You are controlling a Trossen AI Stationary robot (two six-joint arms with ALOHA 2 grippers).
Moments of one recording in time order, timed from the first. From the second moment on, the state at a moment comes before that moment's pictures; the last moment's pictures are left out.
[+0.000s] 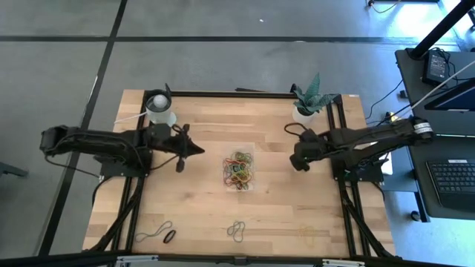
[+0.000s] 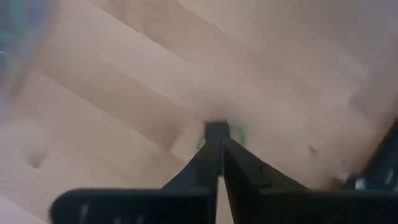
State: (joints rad) left arm 0.14 0.78 0.31 0.11 0.13 0.03; right arm 0.12 1.16 0.87 -1.11 0.26 1.13
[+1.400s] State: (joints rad) left arm 0.22 0.70 0.31 0.00 0.34 0.01; right arm 0.09 1.36 0.76 -0.83 0.14 1.01
